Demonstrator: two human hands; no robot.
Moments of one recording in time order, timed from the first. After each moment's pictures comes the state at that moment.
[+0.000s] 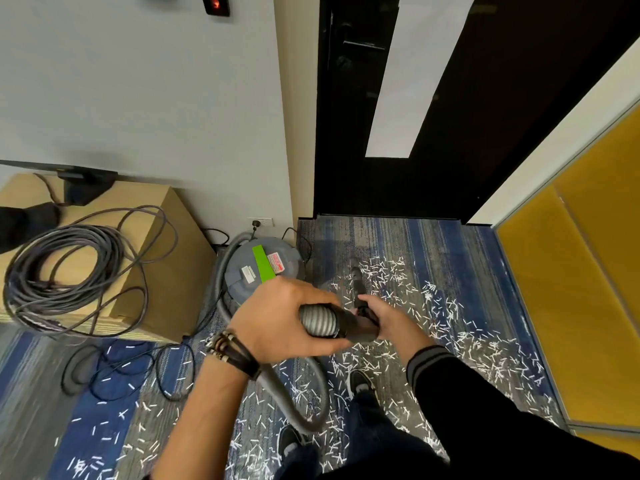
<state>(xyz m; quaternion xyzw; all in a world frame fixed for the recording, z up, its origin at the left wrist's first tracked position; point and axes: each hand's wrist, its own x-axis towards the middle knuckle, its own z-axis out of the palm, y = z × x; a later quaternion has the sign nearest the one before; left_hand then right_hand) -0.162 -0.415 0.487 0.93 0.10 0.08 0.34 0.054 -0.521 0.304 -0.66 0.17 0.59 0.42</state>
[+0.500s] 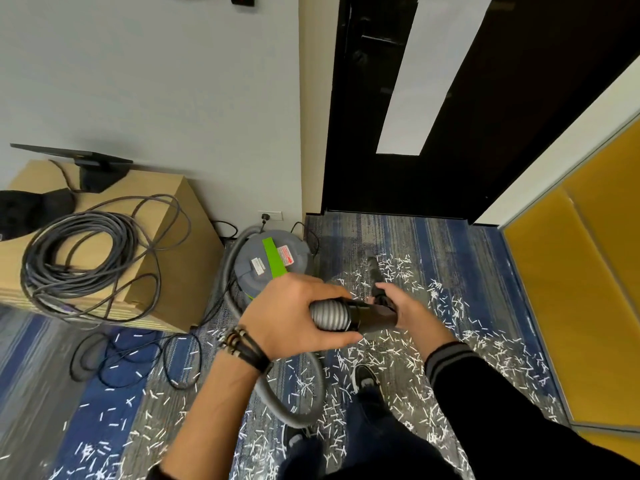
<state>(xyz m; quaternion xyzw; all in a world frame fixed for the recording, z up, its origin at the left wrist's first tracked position) -0.195 -0.417 0.477 0.93 0.11 0.12 0.34 0.049 -0.522 0.310 -0.68 0.16 0.57 0.44</state>
